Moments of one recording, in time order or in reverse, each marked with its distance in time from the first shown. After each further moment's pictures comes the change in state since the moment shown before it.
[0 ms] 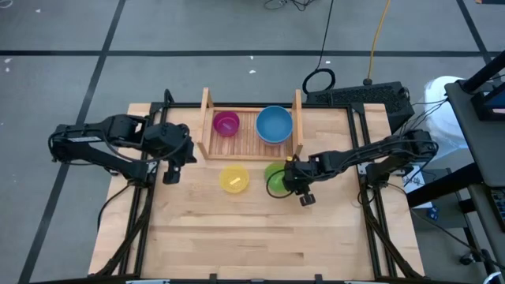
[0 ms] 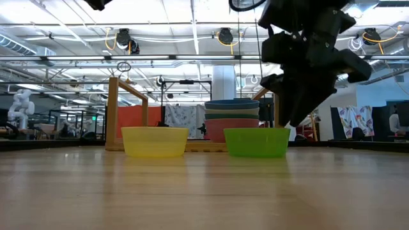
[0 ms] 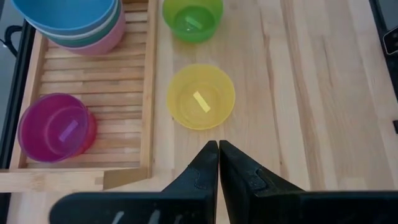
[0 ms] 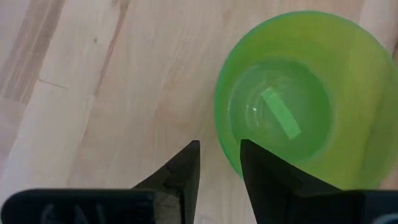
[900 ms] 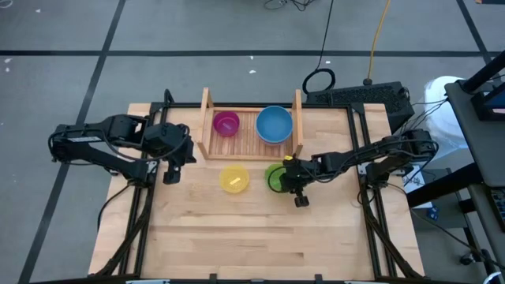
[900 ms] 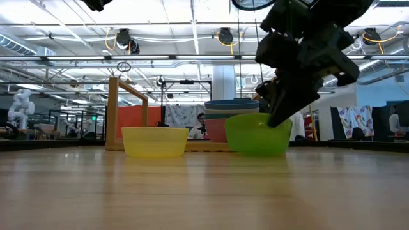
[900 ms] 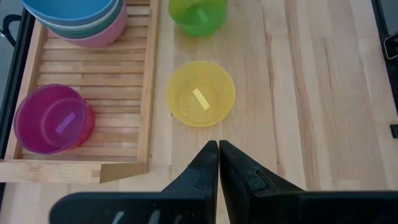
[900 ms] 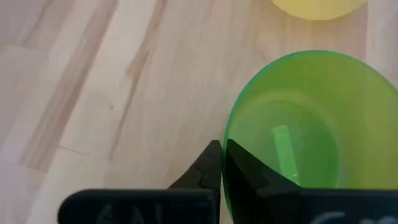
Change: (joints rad) left arm 0.000 0.000 0.000 -0.011 -0.002 -0.040; right arm -0.022 0.002 -0.125 0.338 -0.108 0.098
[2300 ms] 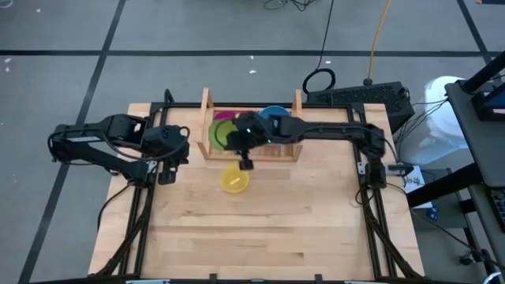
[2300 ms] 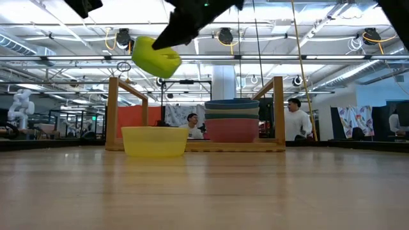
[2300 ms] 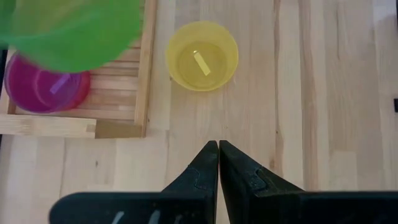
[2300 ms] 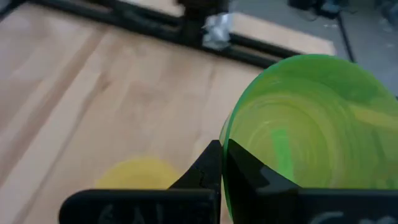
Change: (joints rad) left arm 0.000 -0.007 0.000 -0.127 0.002 -0.047; right arm -0.188 0.445 1.037 -0.305 0.026 -0.221
